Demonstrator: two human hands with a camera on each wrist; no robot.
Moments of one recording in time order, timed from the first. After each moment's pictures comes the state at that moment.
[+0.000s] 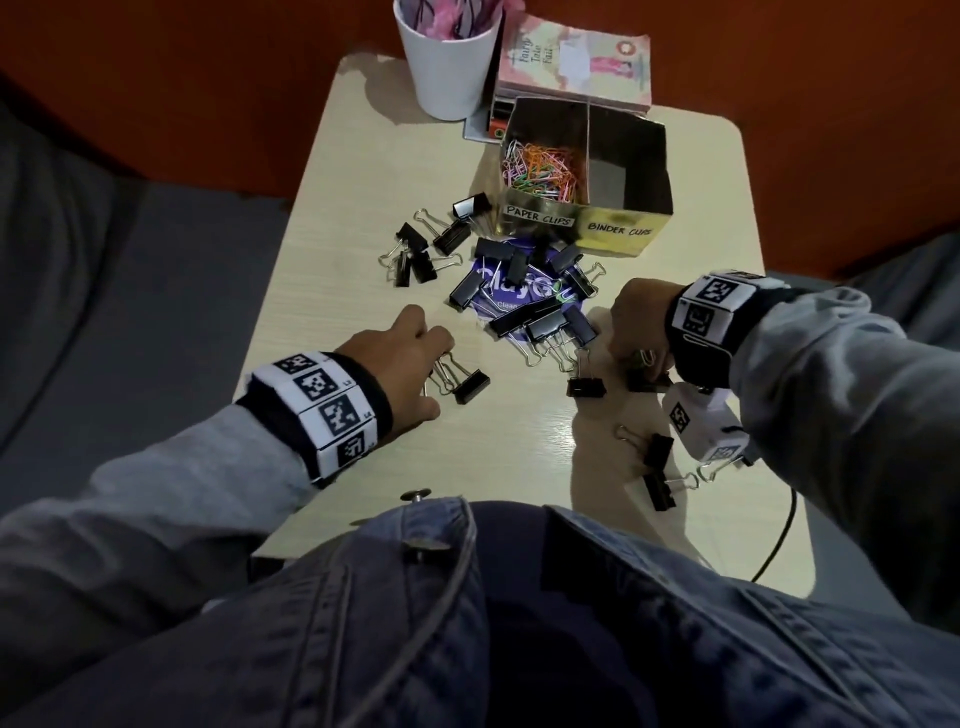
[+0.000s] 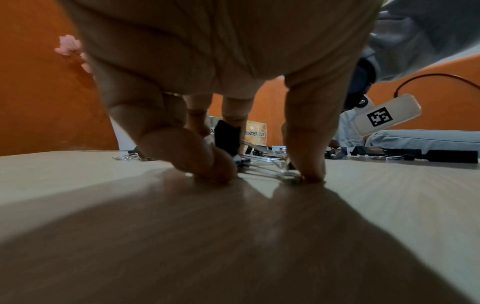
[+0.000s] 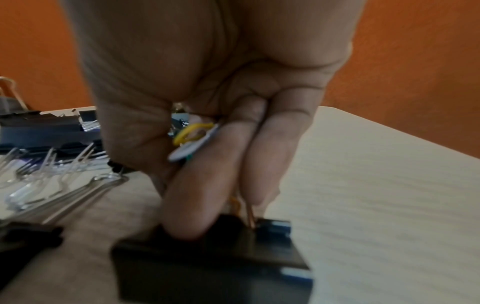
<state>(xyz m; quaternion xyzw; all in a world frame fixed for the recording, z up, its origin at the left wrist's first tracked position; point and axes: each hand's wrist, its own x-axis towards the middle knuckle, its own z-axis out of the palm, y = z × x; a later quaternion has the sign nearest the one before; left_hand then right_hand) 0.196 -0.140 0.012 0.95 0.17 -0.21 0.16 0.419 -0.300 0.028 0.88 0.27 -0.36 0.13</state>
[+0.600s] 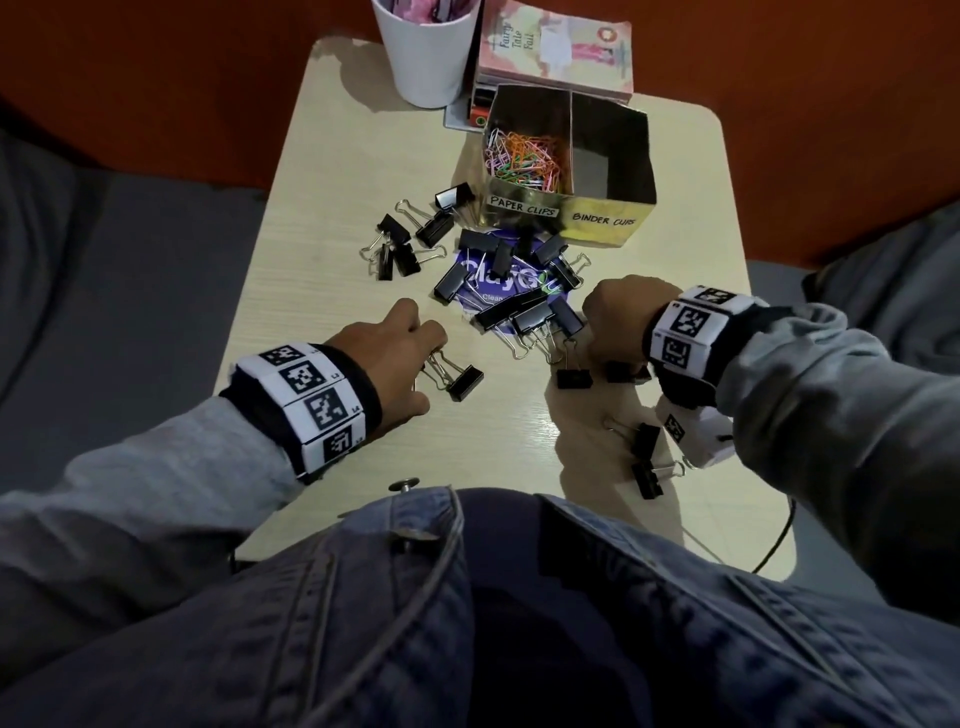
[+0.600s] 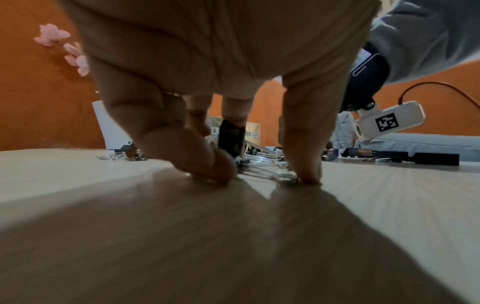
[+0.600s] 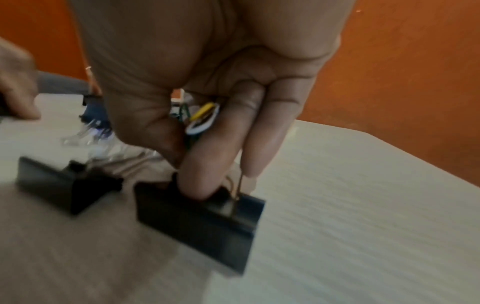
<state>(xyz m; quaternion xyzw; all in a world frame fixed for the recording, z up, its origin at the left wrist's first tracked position) 0.202 -0.139 0.009 0.95 0.14 -0.22 0.15 0.395 -0.306 0.033 0.87 0.37 -0.26 0.20</state>
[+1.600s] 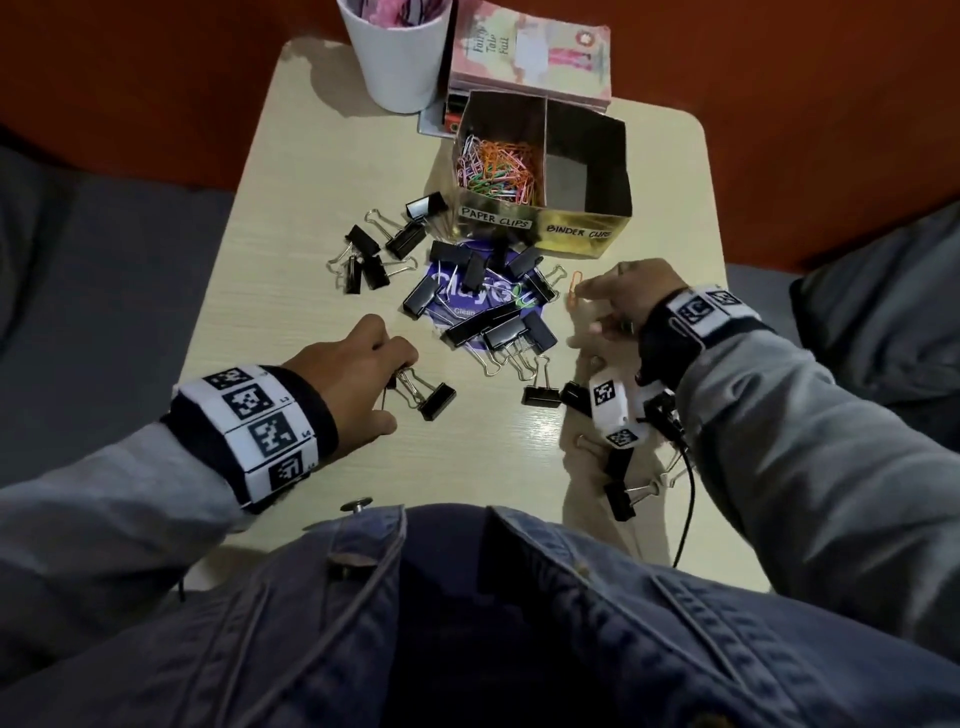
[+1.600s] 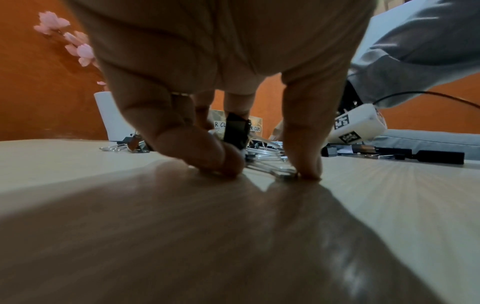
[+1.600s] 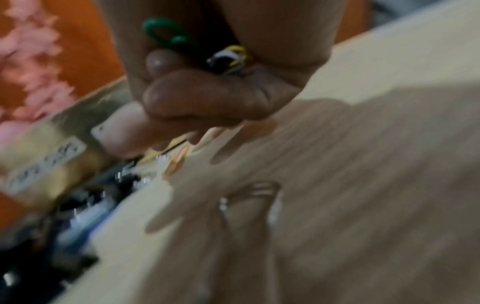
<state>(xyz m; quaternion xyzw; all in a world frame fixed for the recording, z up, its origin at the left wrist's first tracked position) 0.201 -0.140 0.007 0.95 0.15 -0.21 0.17 0.436 -0.317 0.036 0.84 -0.07 -0.37 -0.40</state>
